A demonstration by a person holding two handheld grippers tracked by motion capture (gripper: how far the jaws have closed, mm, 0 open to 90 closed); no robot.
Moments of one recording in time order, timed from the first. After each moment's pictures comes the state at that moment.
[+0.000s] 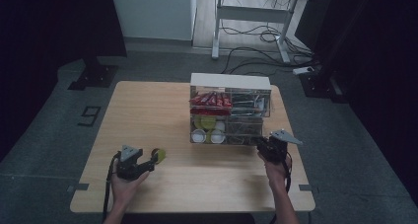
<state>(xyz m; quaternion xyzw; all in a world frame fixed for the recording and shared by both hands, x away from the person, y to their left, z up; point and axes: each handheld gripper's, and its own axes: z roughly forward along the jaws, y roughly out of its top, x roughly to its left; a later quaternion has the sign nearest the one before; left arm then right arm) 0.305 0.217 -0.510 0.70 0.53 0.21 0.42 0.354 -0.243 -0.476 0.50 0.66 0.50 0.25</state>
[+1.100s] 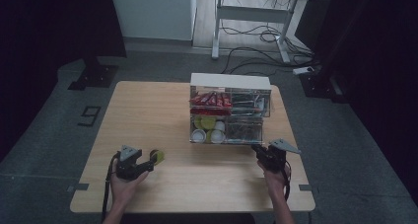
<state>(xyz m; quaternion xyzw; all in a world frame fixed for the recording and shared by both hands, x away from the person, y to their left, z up) 0.307 0.221 -0.513 0.70 0.54 0.21 0.42 0.341 -0.246 -0.504 0.51 0.66 0.50 0.23</state>
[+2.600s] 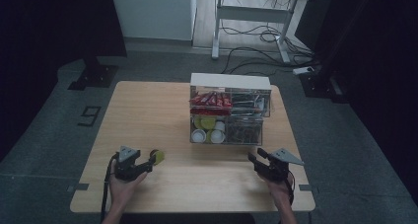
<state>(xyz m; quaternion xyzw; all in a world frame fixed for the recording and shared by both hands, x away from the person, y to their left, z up) 0.303 0.222 -0.513 0.71 0.53 0.22 0.41 0.313 -0.255 -0.517 0.46 0.69 0.52 0.23</state>
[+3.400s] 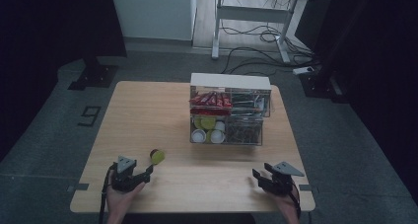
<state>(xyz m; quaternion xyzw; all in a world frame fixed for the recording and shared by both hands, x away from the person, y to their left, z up) 0.278 0.227 -0.525 0.71 0.55 0.22 0.39 0.289 -0.272 -0.551 0.48 0.73 0.44 0.22</state>
